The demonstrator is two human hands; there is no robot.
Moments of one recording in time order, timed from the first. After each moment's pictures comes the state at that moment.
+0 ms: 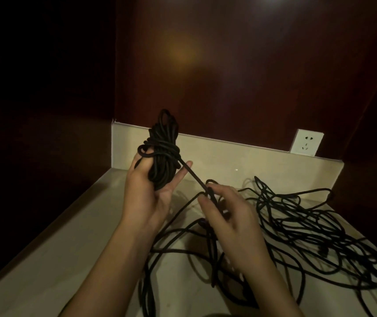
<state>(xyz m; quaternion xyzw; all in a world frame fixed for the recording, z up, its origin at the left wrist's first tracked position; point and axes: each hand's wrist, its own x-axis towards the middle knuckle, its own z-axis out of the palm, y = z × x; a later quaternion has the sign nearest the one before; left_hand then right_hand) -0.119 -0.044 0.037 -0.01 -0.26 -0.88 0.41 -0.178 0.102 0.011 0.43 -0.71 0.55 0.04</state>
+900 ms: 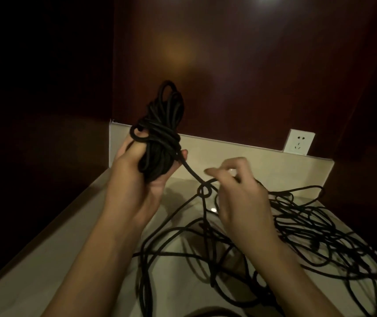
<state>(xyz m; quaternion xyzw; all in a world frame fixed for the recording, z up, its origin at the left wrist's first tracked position) -0.073 -0.025 0.072 -0.07 -0.32 -0.84 0.42 -0.188 0.107 0.035 0.49 -0.76 0.26 0.36</state>
